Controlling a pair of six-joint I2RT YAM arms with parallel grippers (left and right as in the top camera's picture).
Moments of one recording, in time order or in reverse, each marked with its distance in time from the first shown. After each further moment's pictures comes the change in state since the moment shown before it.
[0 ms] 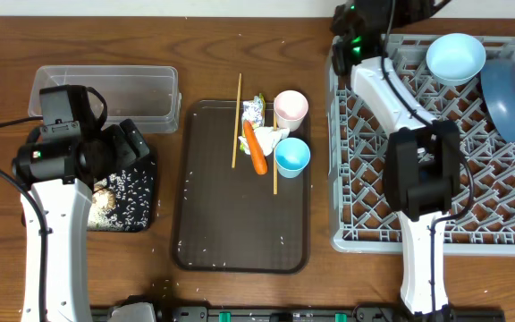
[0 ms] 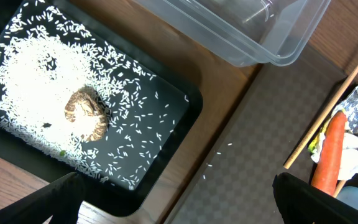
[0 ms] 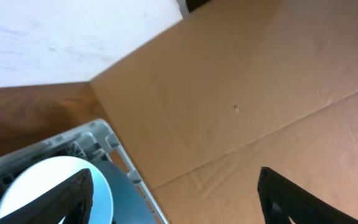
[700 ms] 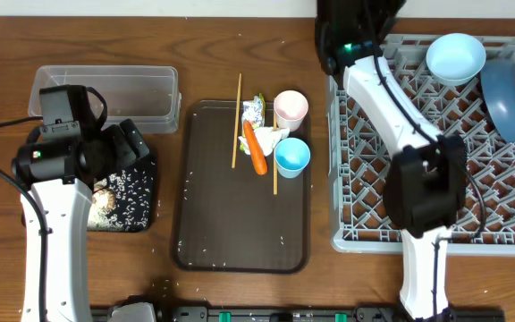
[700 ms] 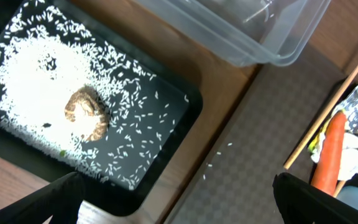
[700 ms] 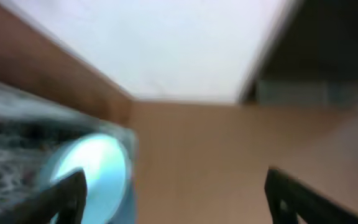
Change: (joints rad) left arm 0.000 0.000 0.001 0.000 0.000 0.000; right arm 0.078 -0.158 0.003 -1.192 -0.381 0.461
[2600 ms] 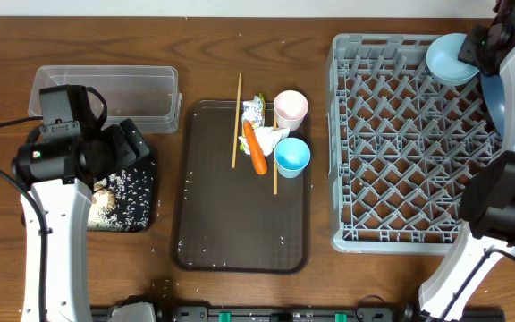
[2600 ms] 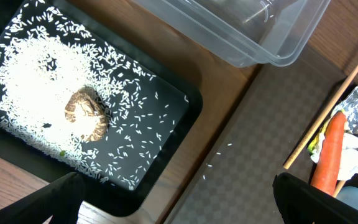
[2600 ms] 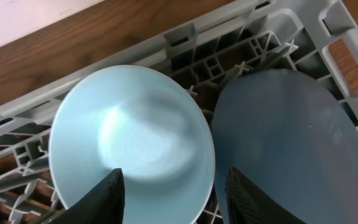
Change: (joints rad) left arm 0.000 0.000 0.000 0.000 0.000 0.000; right arm -0.592 -0.060 0.093 -0.572 -1.015 1.180
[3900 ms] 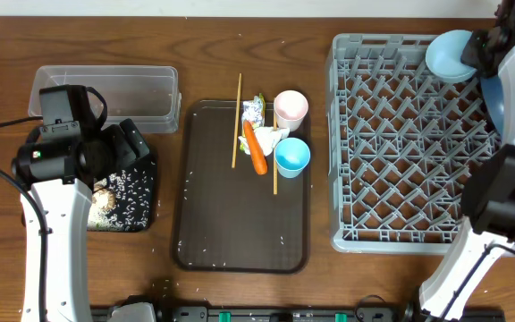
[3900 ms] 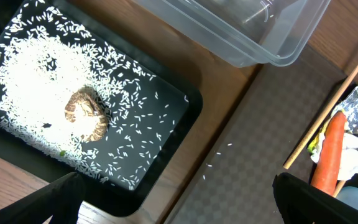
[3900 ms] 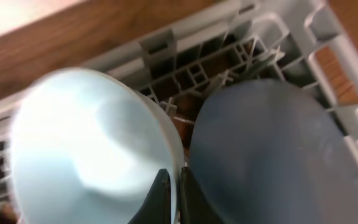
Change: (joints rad) left arm 0.000 0.000 0.000 0.000 0.000 0.000; right arm -0.014 0.017 -0.003 0.046 0.044 -0.036
